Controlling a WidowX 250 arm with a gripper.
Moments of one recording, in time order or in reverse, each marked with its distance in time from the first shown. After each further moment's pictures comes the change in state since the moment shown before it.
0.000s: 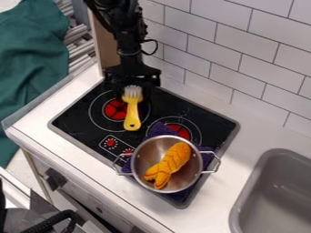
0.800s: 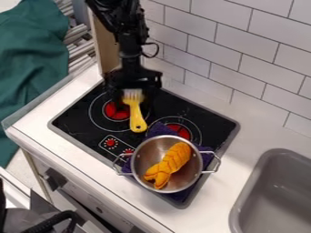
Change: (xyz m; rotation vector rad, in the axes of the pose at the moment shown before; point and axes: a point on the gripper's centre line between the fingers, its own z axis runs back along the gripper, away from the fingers) arm 0.002 -0.001 -0.004 -0.012 0.045 0.164
